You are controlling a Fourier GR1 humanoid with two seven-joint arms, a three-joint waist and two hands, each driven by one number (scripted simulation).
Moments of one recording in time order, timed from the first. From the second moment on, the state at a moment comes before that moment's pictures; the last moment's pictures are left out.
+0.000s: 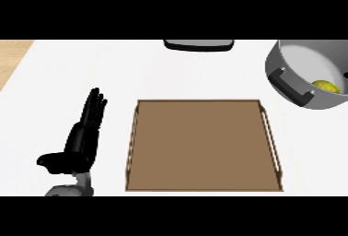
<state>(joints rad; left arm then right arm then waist) -0.04 0.02 -0.07 -1.59 -0.01 0.13 -0.11 -0.85 -0.71 -0.81 -0.21 0.46 -0.23 -0.39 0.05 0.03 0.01</state>
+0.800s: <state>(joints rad) -0.04 0.03 -0.06 -1.57 0.00 0.12 -0.13 -0.69 -0.86 -0.92 -0.19 0.34 -0.08 -0.58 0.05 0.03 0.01</state>
